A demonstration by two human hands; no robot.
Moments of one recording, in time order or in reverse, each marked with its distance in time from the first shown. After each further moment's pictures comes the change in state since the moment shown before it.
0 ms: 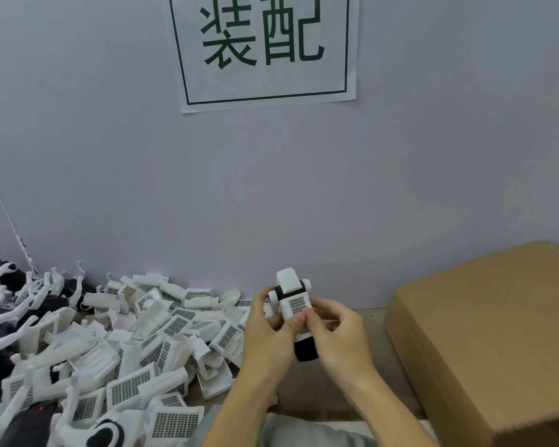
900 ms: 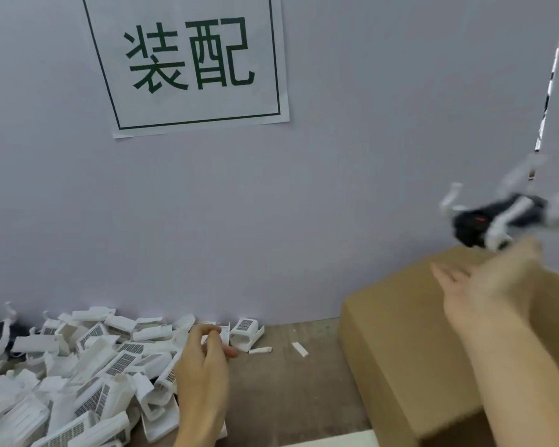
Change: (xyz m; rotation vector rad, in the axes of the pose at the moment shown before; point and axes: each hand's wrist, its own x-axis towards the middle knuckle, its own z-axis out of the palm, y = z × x) left_hand -0.009 0.012 0.006 0.309 0.364 0.016; right_hand 0.031 -0.116 -0.184 0.797 0.633 -0.013
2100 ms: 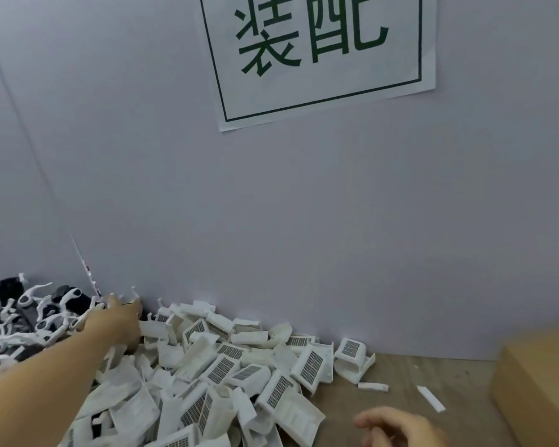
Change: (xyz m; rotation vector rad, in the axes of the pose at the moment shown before) left_hand 0.296 -0.050 -0.242 1.767 -0.144 -0.286; right_hand -0.092 0.221 -0.015 -1.087 -0.813 0.301
